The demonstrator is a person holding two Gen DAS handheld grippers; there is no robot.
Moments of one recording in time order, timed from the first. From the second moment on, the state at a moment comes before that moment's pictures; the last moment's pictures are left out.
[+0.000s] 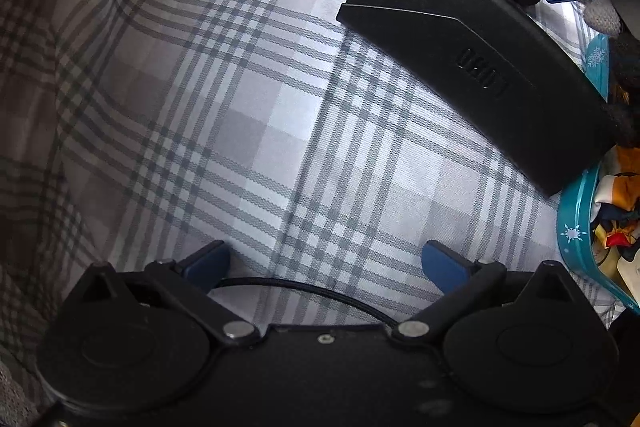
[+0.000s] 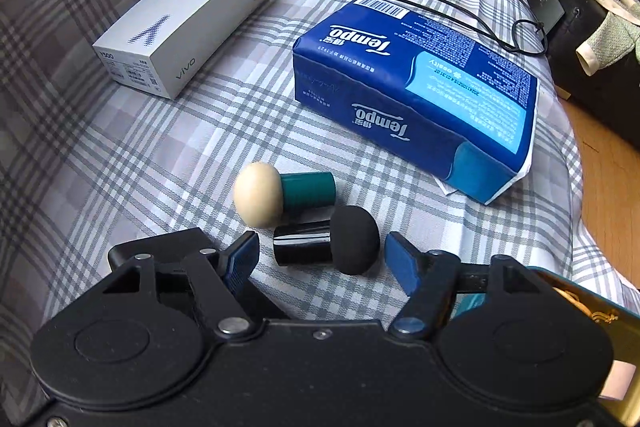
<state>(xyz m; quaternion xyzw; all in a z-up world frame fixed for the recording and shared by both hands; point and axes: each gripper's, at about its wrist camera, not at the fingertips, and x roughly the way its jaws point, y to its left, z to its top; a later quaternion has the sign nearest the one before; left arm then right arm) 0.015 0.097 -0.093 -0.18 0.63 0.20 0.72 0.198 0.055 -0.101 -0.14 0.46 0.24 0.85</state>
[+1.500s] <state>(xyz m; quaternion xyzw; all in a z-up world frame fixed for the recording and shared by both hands) 0.055 0.087 0.015 -0.15 0.50 0.20 0.83 0.060 -0.171 -0.074 0.05 0.42 0.13 0.90</state>
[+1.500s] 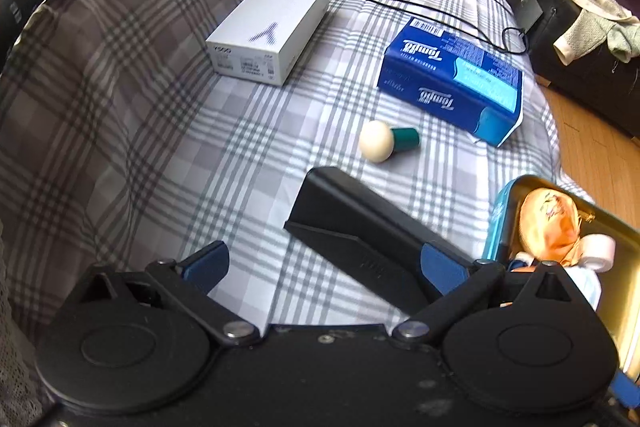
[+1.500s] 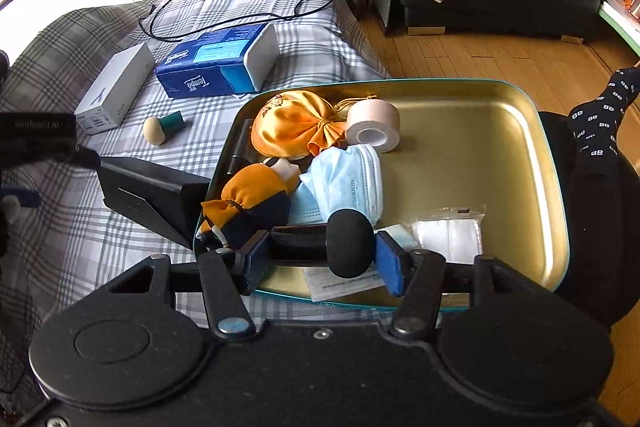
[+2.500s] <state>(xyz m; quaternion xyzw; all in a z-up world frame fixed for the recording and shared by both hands) 0.235 0.098 -0.067 -0.14 0.56 0.23 0.78 0.074 -0.195 -0.080 0.10 0.41 0.14 0.90</state>
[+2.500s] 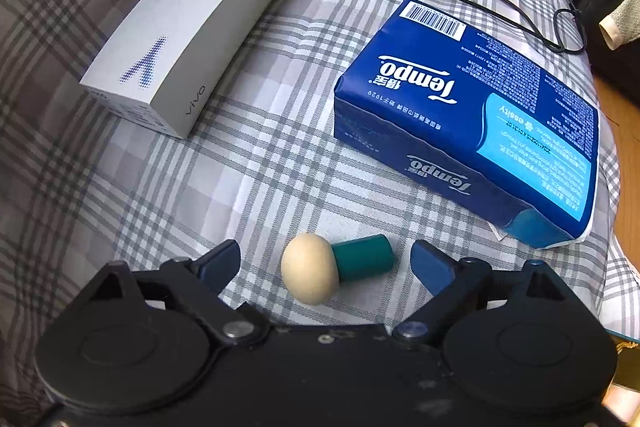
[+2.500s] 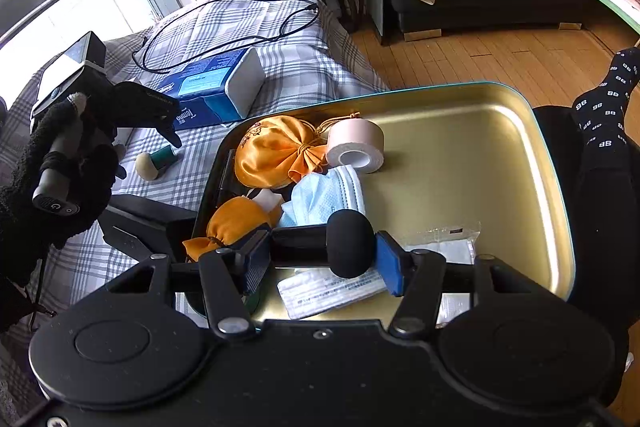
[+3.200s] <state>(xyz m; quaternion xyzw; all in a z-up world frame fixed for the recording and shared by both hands) 0.202 0.094 -0.036 -0.17 0.54 0.18 0.80 0.065 -0.195 -0.079 0.10 0.42 0.12 0.90</state>
